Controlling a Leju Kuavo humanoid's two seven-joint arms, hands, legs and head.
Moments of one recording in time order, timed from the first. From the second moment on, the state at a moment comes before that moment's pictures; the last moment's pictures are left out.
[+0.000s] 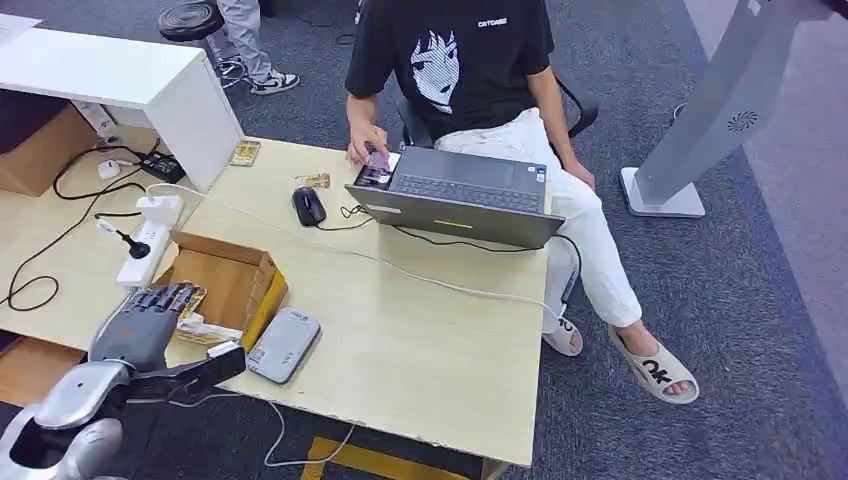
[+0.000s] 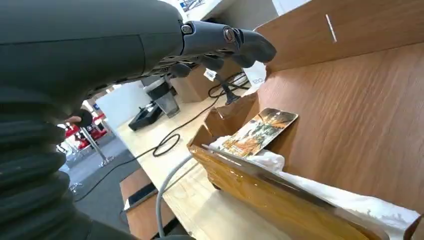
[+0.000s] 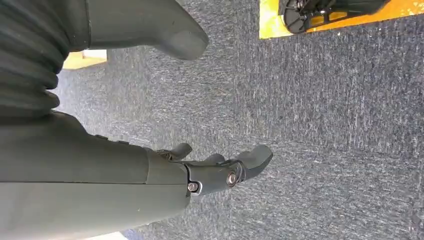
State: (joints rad) left arm 0.05 0.51 -0.02 -1.64 -1.10 -0.19 0.31; right arm 0.20 0.27 -0.98 -0.92 1.08 0.37 0.12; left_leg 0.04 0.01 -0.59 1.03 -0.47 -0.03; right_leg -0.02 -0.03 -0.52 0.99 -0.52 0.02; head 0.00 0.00
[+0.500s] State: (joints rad) left arm 0.04 0.45 -0.02 -1.58 -1.14 -0.13 0.30; right arm 0.18 0.28 -1.05 -0.91 1.17 0.37 0.07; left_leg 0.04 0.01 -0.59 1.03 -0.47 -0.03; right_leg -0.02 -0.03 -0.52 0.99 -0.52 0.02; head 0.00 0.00
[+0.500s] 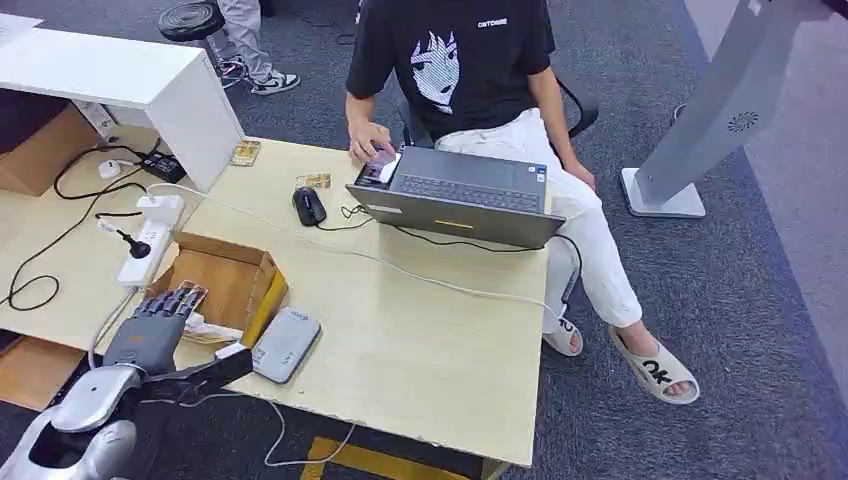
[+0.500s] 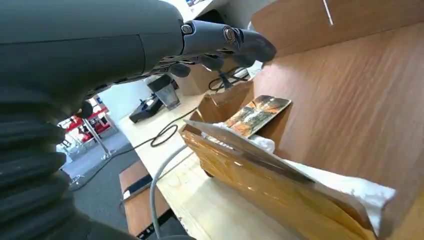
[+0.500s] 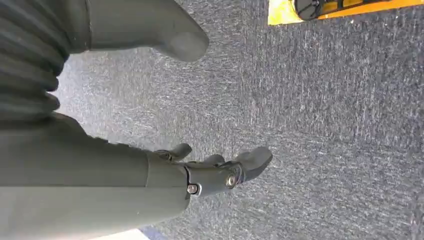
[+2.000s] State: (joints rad) left arm 0.01 0.41 -0.02 -1.59 -1.16 -0.08 0.28; right arm 0.18 0.28 -1.08 -0.89 1.18 0.37 0.06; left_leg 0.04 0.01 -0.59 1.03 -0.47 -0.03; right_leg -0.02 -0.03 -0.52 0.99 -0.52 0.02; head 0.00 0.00
